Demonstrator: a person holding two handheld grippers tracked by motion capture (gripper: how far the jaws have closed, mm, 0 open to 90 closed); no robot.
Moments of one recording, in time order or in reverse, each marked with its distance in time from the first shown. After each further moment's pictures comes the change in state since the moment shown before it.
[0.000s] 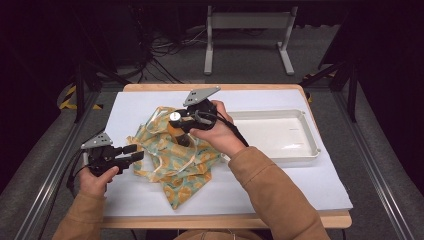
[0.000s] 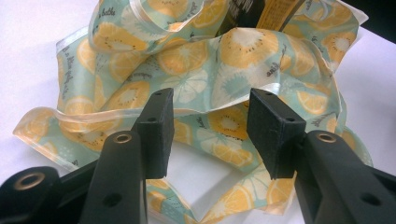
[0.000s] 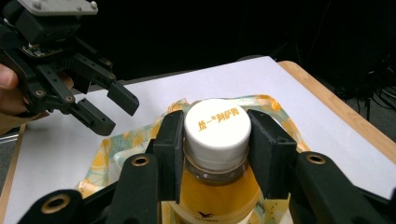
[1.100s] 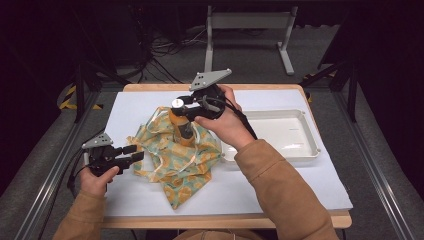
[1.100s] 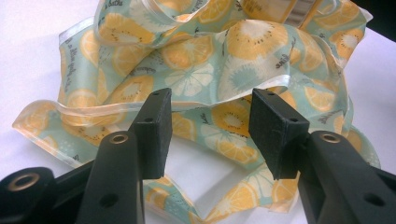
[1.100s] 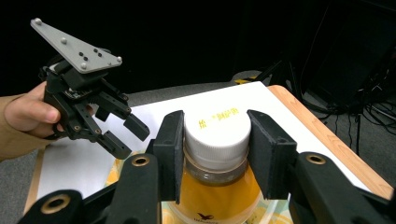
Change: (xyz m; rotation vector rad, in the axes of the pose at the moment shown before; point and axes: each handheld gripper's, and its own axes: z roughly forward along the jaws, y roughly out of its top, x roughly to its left) left arm 0.004 -0.002 0.002 0.005 0.003 -0.018; right arm -0.001 0.038 -0.042 -0.039 0.000 -0.018
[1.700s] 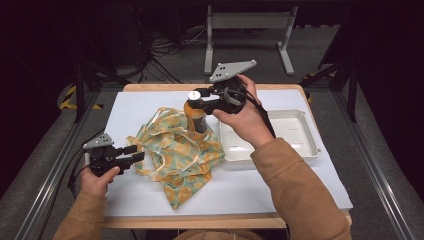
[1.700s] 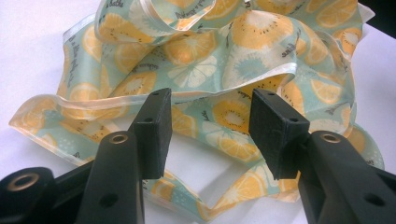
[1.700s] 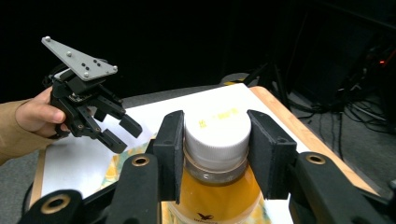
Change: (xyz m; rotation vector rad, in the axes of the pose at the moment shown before) left arm -0.002 -0.001 0.002 0.009 -0.002 -0.008; right arm -0.010 0.004 -0.052 -0.017 -0.055 0.010
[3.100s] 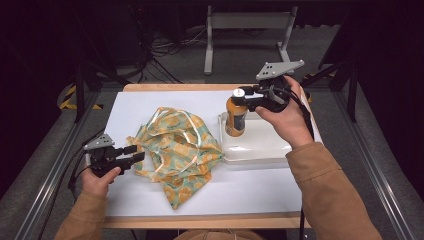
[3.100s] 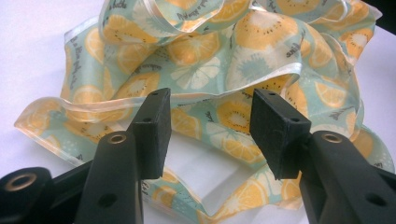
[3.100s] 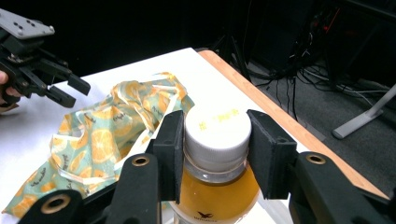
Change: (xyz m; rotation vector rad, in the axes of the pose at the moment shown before) left arm 0.001 -0.003 0.001 -0.017 0.021 0.010; right arm -0.042 -0.044 -0.069 0.085 -0.144 0.073
